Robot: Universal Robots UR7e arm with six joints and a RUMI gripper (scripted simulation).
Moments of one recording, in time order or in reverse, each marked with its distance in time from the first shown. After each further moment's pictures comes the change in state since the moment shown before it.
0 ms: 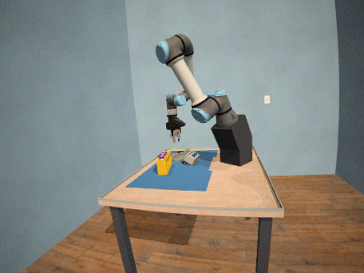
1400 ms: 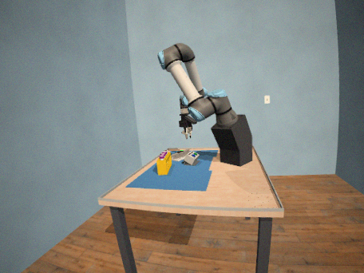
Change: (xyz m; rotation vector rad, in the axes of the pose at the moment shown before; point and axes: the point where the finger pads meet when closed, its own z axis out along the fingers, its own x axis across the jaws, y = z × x) arm -0.184 0.035 0.009 0.007 0.016 -0.027
